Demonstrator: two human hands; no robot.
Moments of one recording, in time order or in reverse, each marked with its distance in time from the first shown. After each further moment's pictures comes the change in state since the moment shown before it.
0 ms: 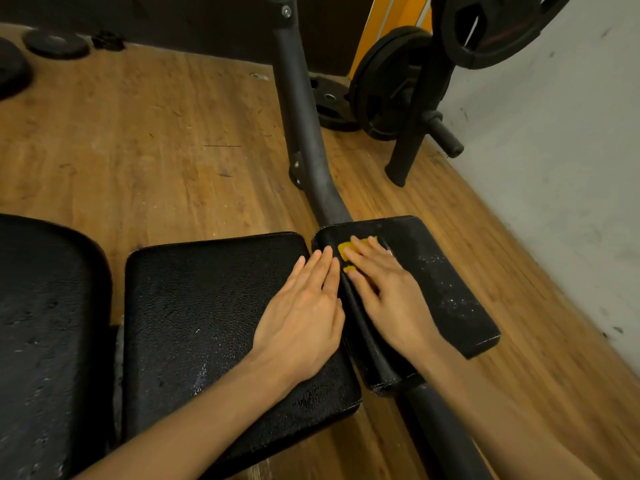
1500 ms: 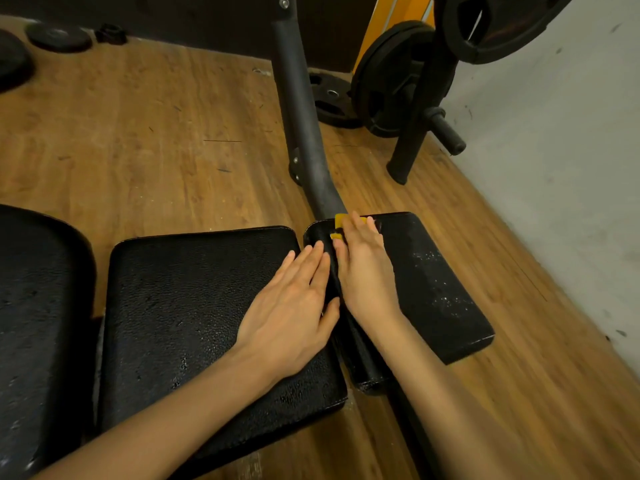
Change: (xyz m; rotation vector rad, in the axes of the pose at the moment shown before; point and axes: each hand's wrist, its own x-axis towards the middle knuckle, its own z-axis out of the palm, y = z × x) left_hand 0.001 0.001 0.001 0.053 -0.038 -0.024; right_hand 0.037 -0.012 0.026 -0.037 0.129 0.207
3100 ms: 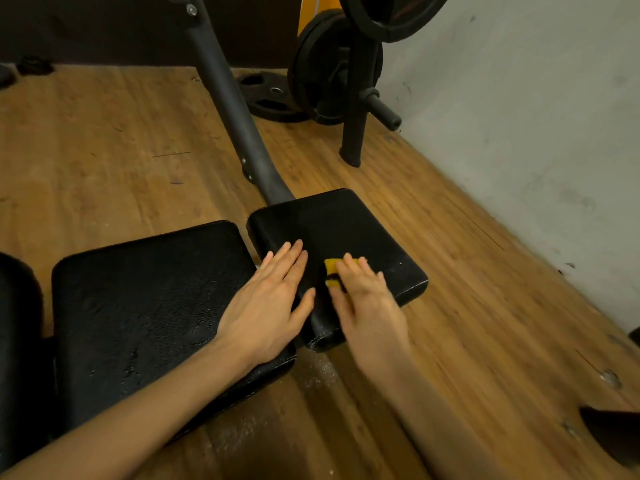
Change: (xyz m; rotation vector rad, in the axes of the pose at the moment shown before) left_hand -0.002 0.033 0.013 -0.103 -0.075 0.106; right_hand -0.119 0.041 -0.054 -0.040 0.038 0.094
